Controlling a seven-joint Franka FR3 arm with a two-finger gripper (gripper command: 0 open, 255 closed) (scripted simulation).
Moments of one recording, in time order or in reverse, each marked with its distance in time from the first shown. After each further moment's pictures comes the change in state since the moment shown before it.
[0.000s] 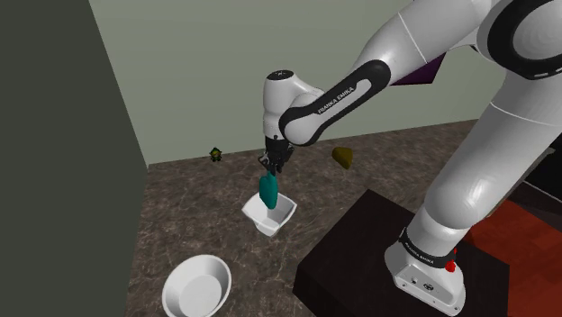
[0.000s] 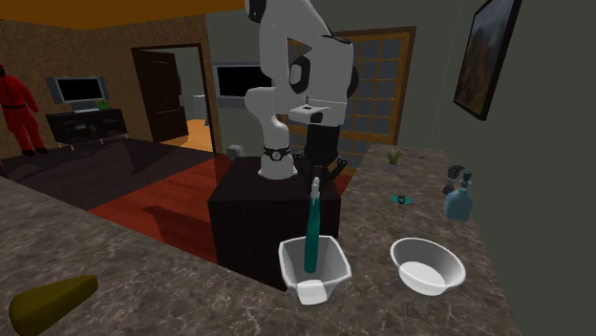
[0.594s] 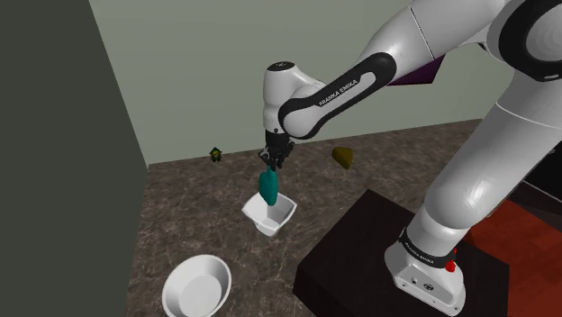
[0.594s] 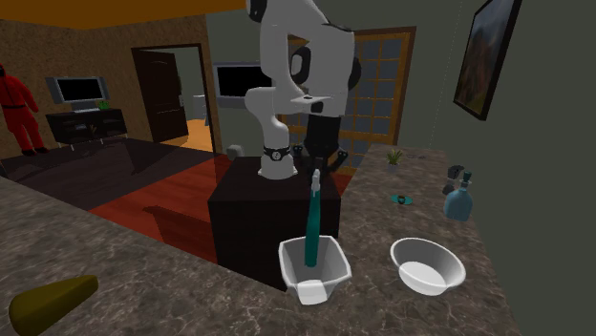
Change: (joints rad) arm 0.004 -0.041 -0.001 0.018 0.032 -0.053 -0.026
